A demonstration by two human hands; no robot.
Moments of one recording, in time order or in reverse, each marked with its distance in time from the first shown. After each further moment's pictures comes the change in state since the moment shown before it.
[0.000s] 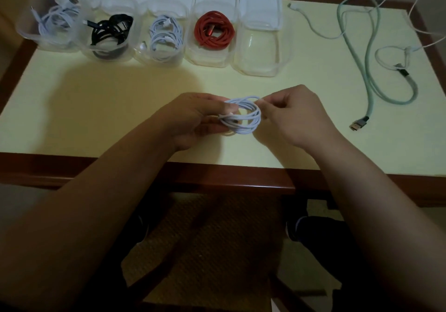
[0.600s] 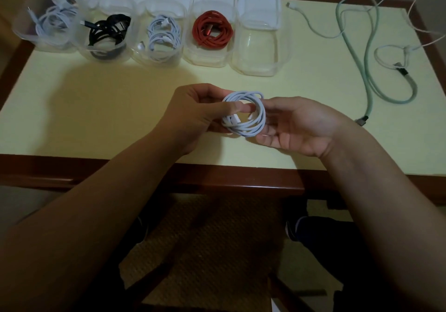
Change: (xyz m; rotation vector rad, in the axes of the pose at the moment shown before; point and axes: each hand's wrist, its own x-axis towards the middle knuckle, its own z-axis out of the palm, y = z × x) left_hand -0.006 -0.007 0.010 0.005 0.072 0.253; right_hand 0.004 0.002 -0.011 0.956 -0.568 0.497
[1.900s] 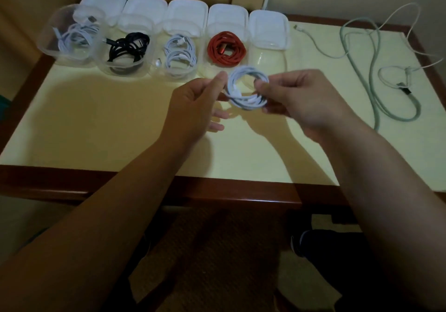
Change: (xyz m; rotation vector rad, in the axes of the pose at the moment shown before) left_hand 0.017 0.013 -0.026 0.118 0.234 0.141; right_hand 0.015 -0.032 0.043 -0.452 0.344 -0.590
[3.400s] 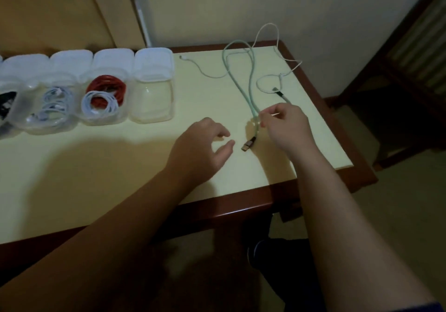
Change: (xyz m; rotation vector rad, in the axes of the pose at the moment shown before) left_hand -0.024 -0.029 0.203 0.822 -0.324 0.753; right_hand -0.047 0.067 -0.209 -0.350 0.541 0.119
